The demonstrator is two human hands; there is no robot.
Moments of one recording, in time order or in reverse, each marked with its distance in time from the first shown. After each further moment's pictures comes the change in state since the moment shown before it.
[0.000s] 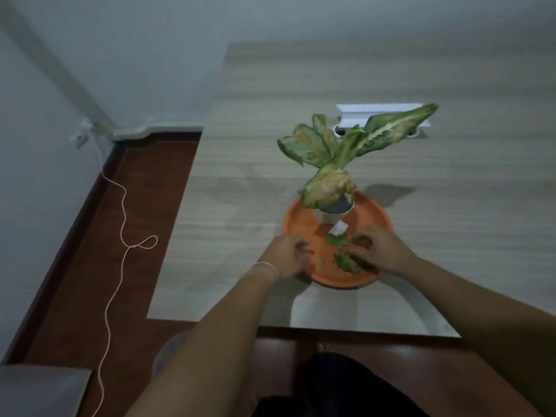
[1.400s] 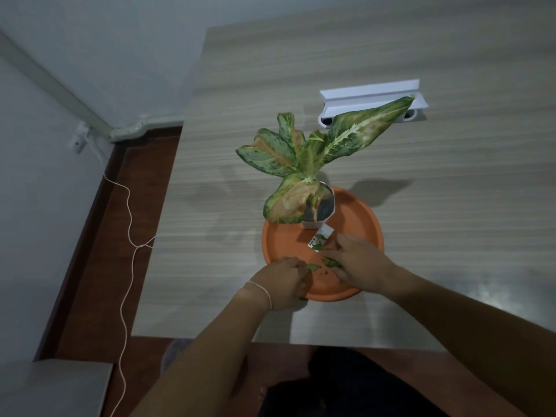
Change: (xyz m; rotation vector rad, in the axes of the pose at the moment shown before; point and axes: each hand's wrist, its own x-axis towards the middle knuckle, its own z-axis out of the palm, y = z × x) left_hand 0.035 -0.009 0.045 0.695 -0.290 0.305; right_hand 0.027 0.034 0.022 -0.433 -0.139 -0.383
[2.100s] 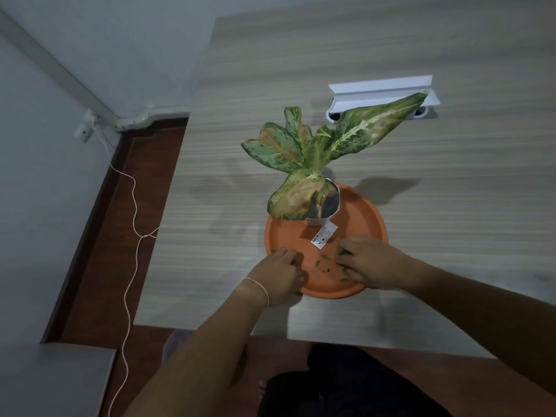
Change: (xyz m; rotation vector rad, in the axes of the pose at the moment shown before) left_hand -0.006 -0.007 0.001 0.223 0.071 0.083; right_hand -0.007 0.022 -0.008 -0.133 -0.097 -0.222
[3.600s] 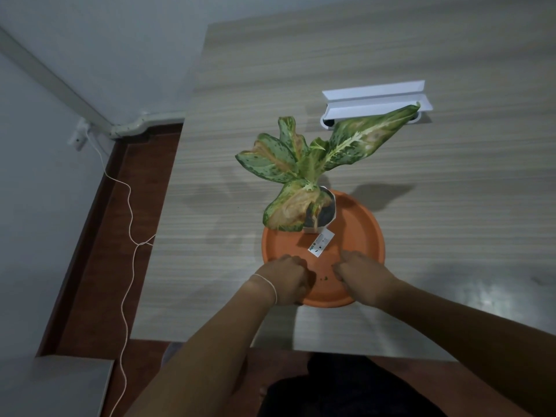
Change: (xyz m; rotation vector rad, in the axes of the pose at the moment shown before) left_hand 0.024 0.012 -0.040 -0.139 -0.254 -0.089; right_hand 0.002 -0.033 -0.001 0.179 -0.001 0.280
